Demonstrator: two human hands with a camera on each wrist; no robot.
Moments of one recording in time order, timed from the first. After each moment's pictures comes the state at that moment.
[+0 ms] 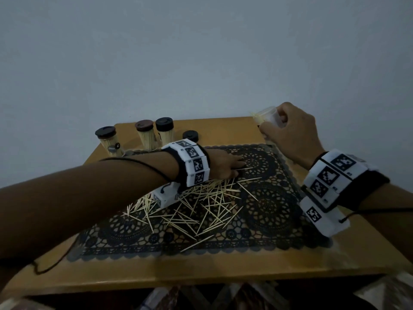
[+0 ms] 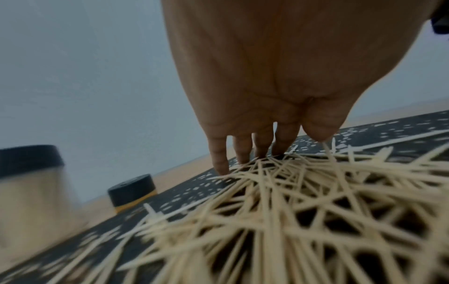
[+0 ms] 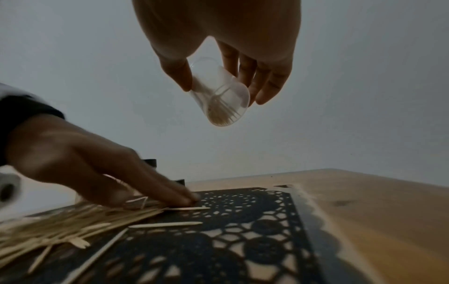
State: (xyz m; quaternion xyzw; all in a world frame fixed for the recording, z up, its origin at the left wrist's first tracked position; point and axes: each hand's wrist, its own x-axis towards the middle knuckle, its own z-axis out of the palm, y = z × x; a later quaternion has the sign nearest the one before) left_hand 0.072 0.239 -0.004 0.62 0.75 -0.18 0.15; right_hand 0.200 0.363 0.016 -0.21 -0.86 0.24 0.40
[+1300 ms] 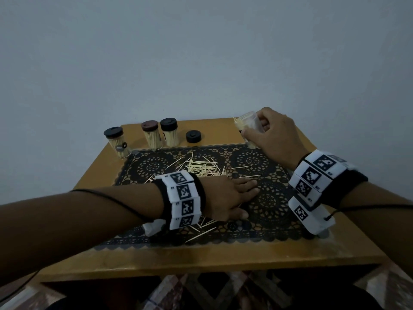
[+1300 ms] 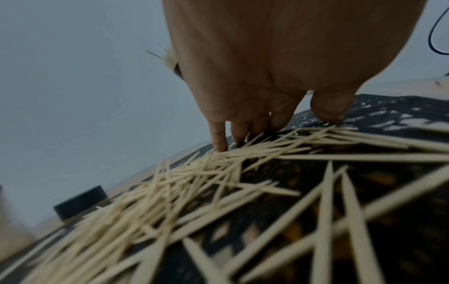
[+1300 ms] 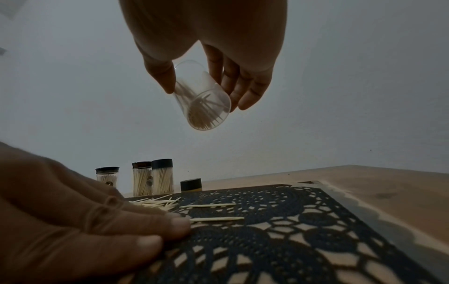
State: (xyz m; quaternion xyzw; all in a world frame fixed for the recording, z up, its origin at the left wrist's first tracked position) left_hand 0.121 0.182 -0.029 0.74 0.64 -0.21 0.05; right_hand 0.192 0.340 0.010 -0.14 -0.88 0.25 0.38
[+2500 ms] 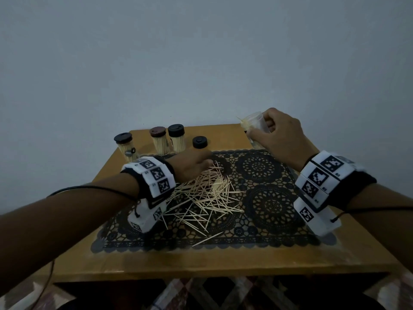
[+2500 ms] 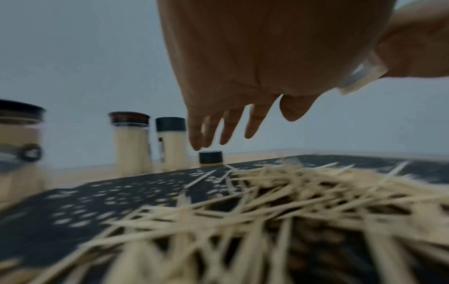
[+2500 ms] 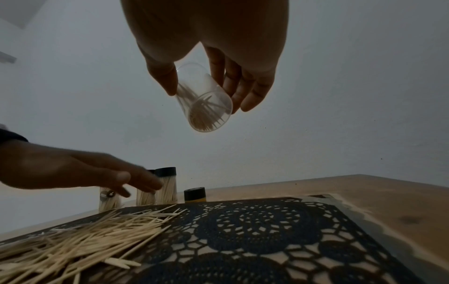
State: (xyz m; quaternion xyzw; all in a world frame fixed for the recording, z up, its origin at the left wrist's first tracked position) left_hand 0.052 0.145 0.009 0.50 0.85 0.07 0.13; right_hand 0.194 0.337 0.026 -0.14 -0.88 0.26 0.37
